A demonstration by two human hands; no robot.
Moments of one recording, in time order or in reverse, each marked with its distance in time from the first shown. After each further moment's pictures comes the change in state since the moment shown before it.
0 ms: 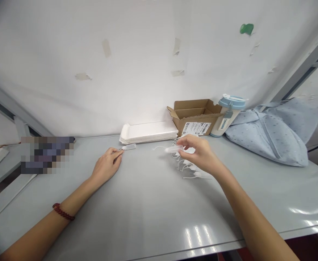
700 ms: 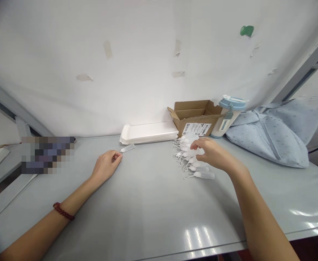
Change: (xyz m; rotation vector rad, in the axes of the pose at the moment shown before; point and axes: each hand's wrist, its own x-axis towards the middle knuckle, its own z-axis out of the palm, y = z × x) left_hand 0.003 -0.002 -0.002 -0.145 0.050 -0.028; right_hand -0.001 0.039 -0.036 -0.487 -0.308 0.153
